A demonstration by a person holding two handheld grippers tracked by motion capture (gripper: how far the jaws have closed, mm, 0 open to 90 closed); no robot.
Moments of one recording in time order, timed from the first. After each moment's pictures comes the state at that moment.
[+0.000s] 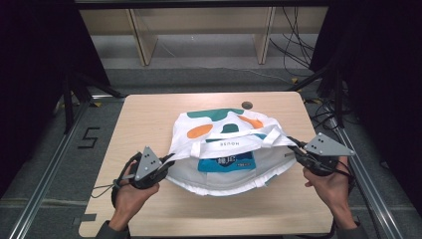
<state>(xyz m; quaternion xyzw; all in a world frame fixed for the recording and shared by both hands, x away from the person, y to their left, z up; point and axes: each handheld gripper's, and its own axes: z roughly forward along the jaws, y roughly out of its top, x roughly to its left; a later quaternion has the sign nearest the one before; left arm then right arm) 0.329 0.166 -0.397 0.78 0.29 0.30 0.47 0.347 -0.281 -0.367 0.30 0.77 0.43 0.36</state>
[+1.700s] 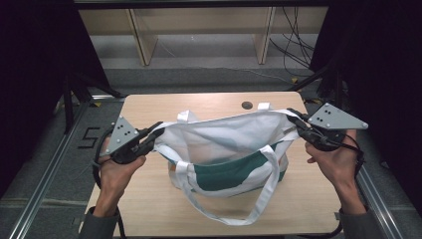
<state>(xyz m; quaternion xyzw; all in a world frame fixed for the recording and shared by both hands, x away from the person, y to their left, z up) 0.351 0.184 -0.337 0.72 0.30 0.32 0.54 0.361 -0.265 -0.295 0.27 0.75 0.46 0.40</state>
